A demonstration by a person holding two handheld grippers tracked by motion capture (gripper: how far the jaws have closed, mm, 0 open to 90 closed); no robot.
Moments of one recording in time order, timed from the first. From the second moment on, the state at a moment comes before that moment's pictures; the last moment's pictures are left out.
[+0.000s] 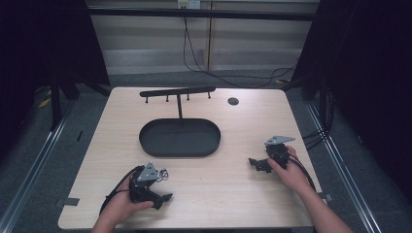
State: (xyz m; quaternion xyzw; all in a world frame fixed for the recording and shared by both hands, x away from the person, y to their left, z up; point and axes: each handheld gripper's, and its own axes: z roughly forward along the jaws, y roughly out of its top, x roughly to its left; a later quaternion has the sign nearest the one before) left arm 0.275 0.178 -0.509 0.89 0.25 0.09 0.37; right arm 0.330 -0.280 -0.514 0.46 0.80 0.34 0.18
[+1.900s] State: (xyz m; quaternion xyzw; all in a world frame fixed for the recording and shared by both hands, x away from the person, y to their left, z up) left arm 0.321 0.169 -0.466 0.91 0.37 0.02 0.20; right arm 0.328 -0.280 -0.514 0.47 0.80 0.33 0.18
